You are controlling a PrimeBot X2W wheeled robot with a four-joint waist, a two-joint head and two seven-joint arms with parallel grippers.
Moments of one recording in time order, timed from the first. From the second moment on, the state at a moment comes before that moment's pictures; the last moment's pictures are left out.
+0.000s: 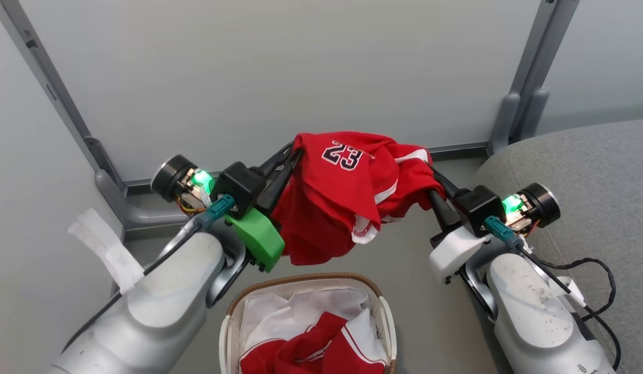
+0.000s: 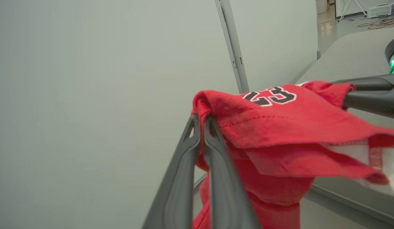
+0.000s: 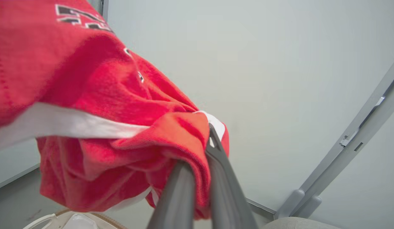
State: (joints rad) left arm -0.75 0.30 -0.93 0.49 -0.51 -0.07 -0.26; right arm -0.46 -0.05 0.23 0.46 -0.10 0.13 -0.26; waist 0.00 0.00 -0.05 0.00
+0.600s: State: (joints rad) left arm -0.39 0.15 -0.70 0.44 -0.47 -0.08 -0.26; right arm -0.45 -0.05 0.17 0.34 -0.13 0.13 -0.26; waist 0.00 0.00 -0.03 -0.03
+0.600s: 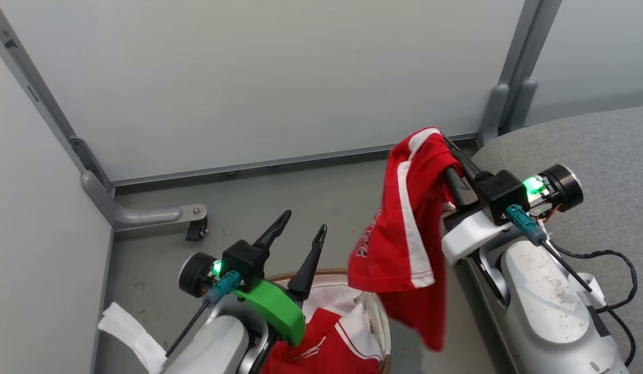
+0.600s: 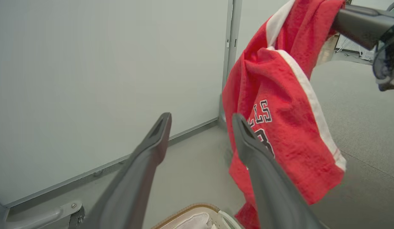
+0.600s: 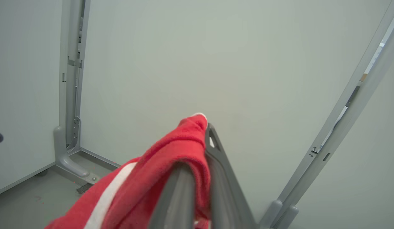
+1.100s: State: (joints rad) left arm -0.26 0.08 -0.59 0.46 -0.38 -0.12 -0.26; right arm -0.44 -0.08 0.11 0.30 -0.15 0.13 -0.26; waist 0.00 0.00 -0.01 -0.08
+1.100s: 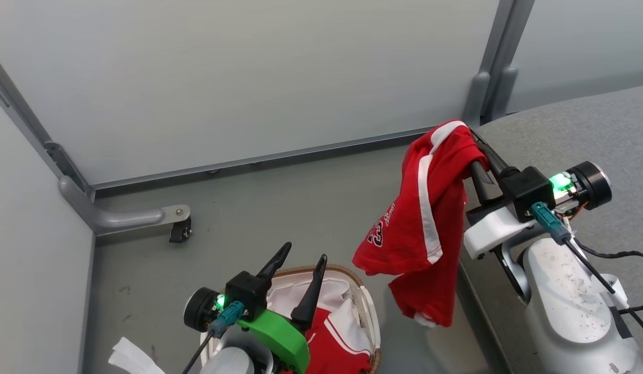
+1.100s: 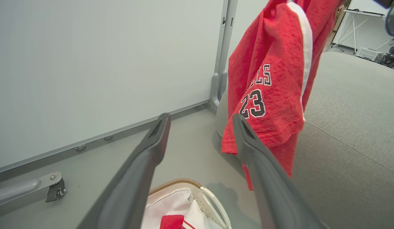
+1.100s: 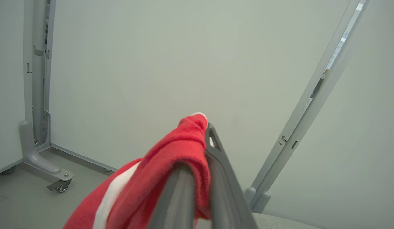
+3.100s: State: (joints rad) left arm -0.54 0.18 -0.62 0.34 -0.25 -0.13 -0.26; right arm -1.13 -0.36 -0.33 0.64 -0.31 0.13 -0.26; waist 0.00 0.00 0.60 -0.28
